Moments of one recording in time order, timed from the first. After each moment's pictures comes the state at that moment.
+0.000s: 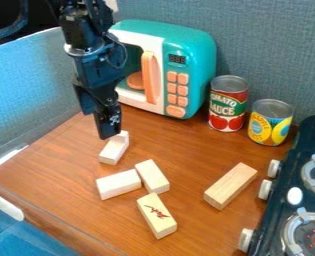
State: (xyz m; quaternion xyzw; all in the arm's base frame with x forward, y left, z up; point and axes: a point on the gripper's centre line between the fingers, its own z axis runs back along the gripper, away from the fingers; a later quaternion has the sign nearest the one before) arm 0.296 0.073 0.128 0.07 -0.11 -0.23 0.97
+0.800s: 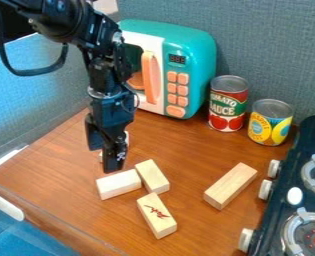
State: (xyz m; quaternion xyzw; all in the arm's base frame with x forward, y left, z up) arm 0.305 0.079 0.060 0.05 -0.01 -0.24 0.97
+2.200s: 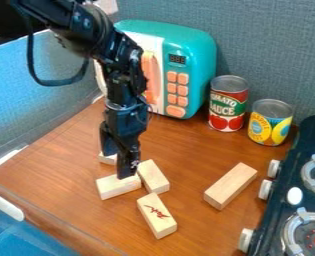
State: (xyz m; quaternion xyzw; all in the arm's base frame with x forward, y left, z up) arm 0.326 0.076 0.037 0.06 -0.01 -0.24 0.97
